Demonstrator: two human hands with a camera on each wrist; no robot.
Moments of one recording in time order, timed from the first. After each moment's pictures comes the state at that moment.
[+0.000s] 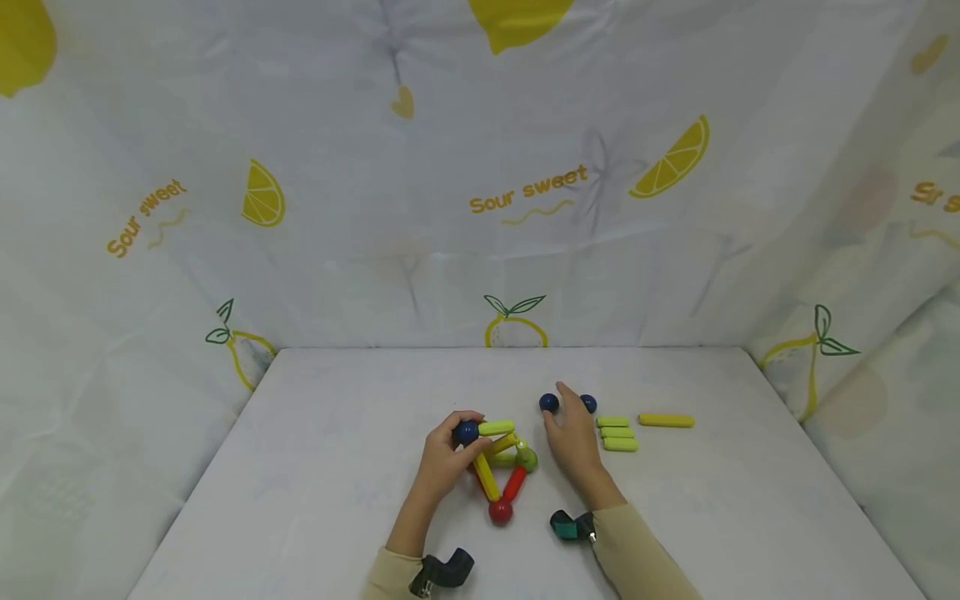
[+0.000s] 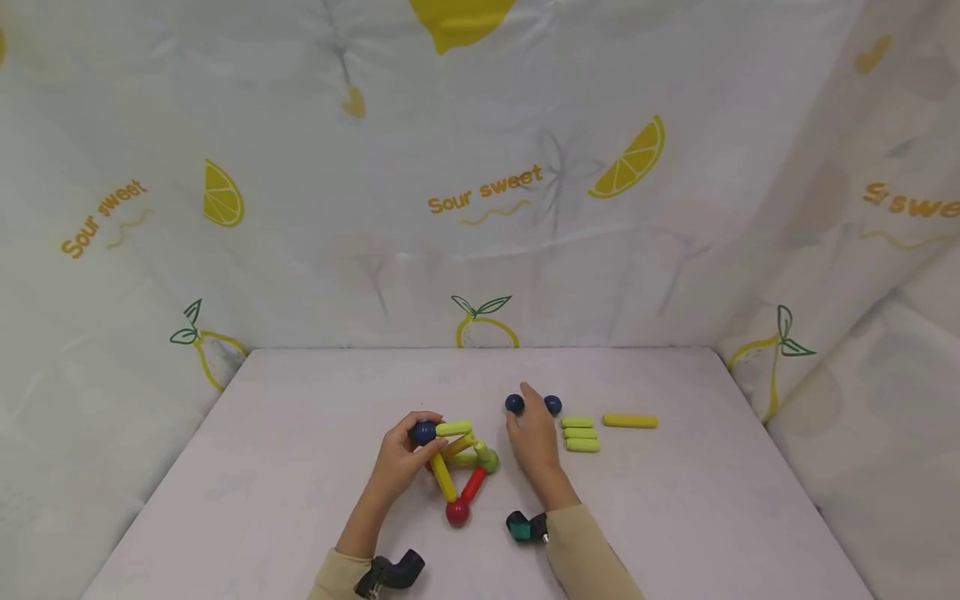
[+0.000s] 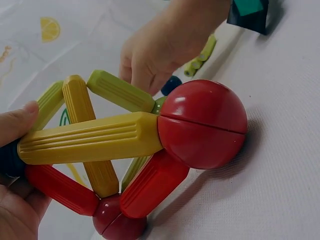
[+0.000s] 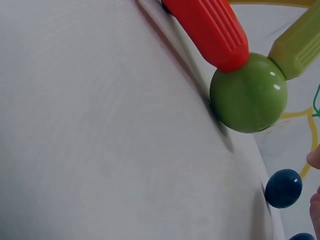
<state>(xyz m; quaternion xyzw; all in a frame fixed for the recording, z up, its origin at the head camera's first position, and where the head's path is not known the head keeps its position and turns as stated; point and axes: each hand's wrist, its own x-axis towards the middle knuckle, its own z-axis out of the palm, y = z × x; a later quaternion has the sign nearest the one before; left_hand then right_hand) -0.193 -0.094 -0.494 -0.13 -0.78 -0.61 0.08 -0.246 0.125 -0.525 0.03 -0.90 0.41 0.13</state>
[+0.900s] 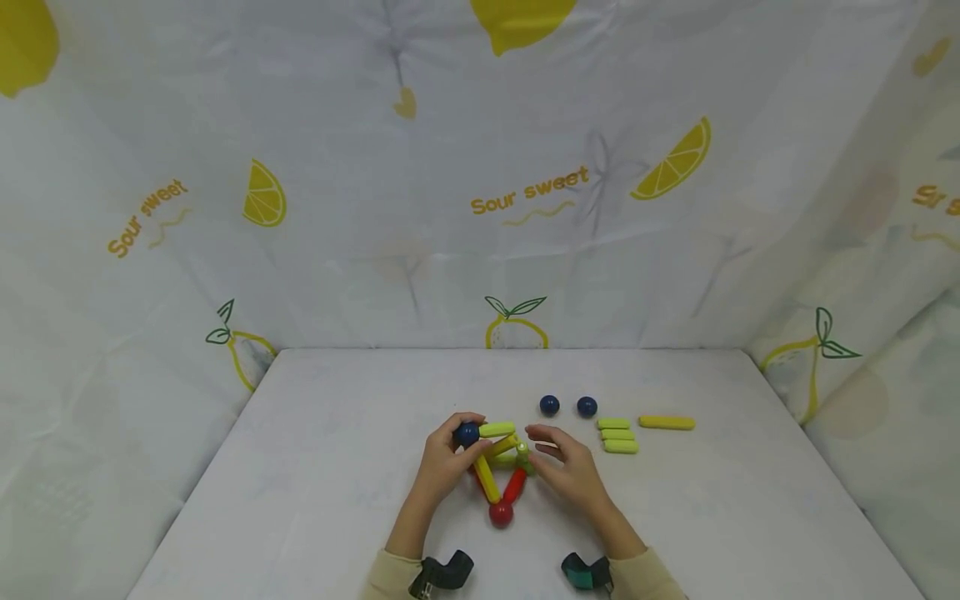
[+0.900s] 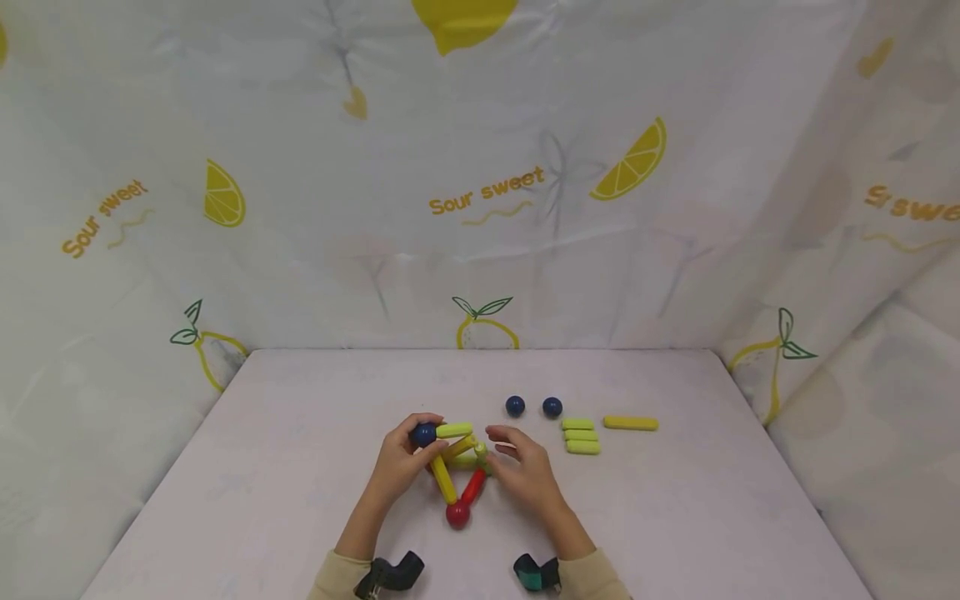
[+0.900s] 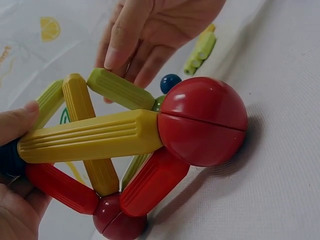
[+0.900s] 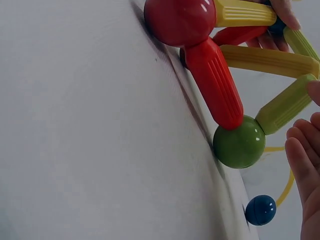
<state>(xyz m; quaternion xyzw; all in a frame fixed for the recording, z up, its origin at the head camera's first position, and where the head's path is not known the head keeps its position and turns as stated) -0.178 -0.094 -0.464 -0.15 -0.78 -0.61 0.06 -0.186 0.120 -0.499 0.23 -0.81 0.54 0.11</state>
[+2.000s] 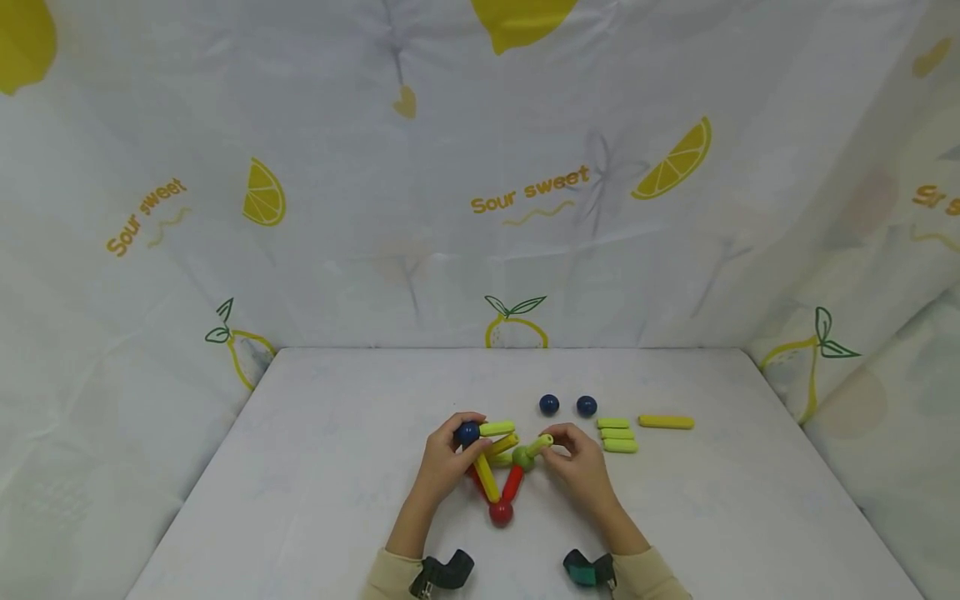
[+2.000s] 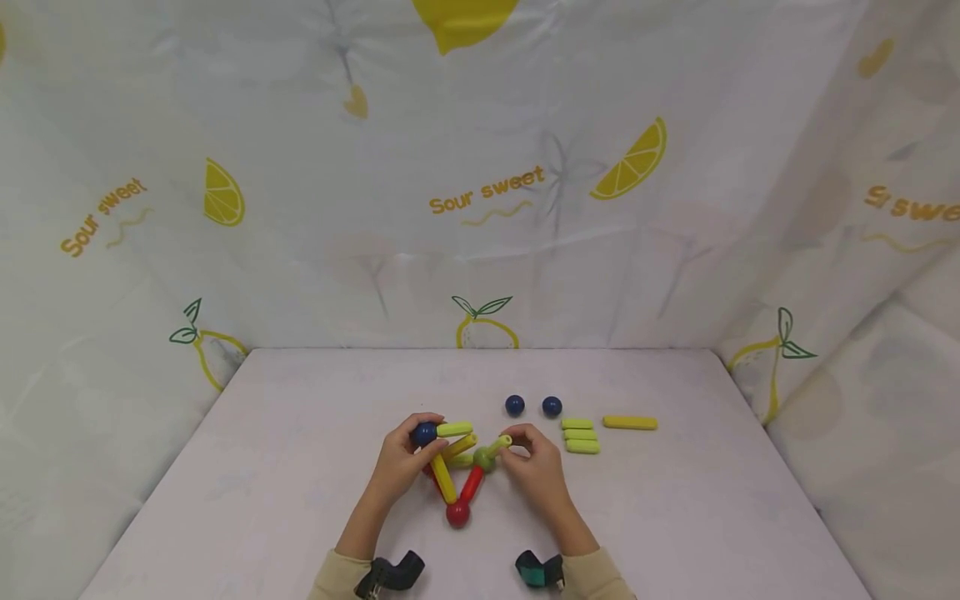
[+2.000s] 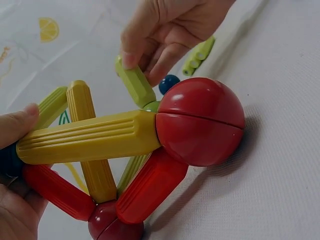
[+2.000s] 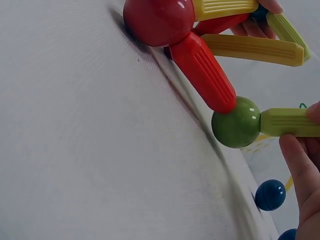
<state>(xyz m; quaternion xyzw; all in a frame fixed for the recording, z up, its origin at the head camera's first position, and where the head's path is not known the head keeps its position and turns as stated) -0.192 -0.095 -0.495 -0.15 -0.78 -0.60 0.08 -0.188 0.127 -0.496 0.06 -0.80 0.59 0.05</state>
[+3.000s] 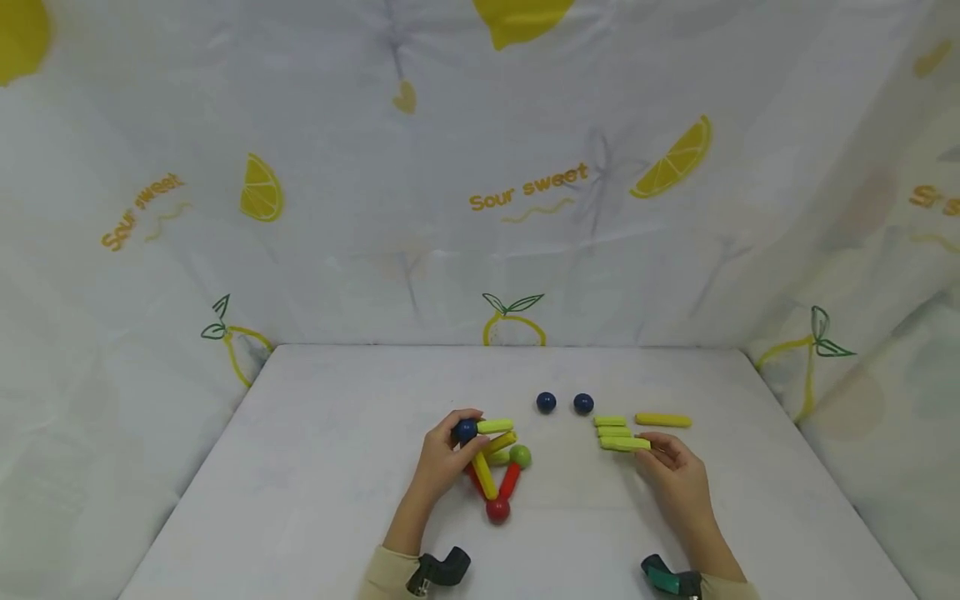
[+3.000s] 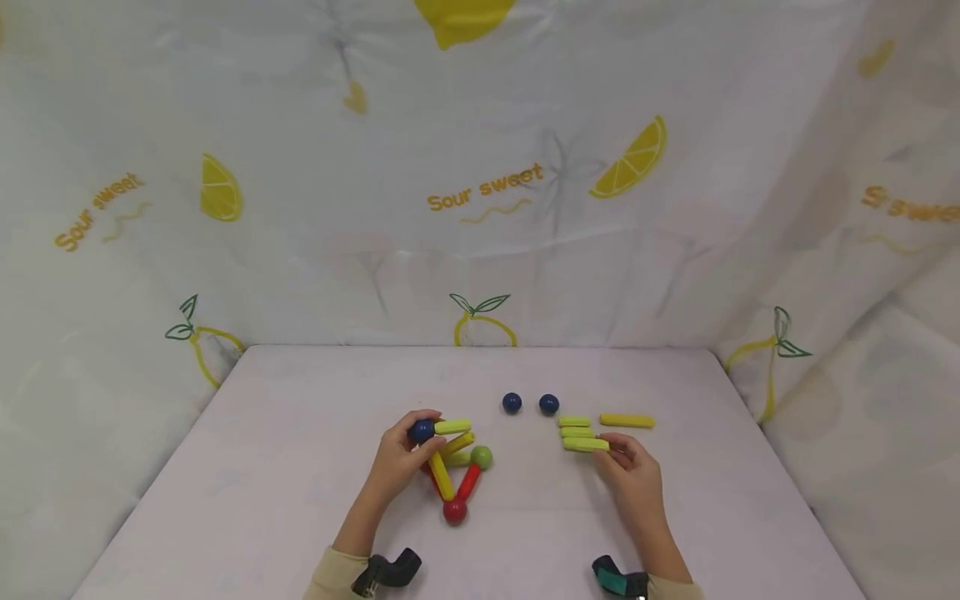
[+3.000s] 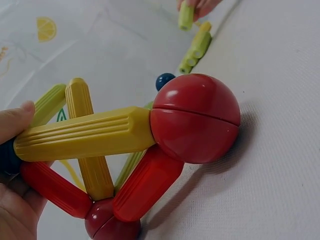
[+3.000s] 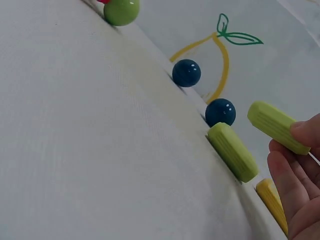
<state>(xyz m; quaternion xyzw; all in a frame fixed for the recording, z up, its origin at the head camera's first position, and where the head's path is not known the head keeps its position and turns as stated) -0.185 -0.092 -0.479 -0.14 -0.79 -0.59 0.07 -0.178 0.248 -0.519 -0.07 -0.83 0.55 0.11</state>
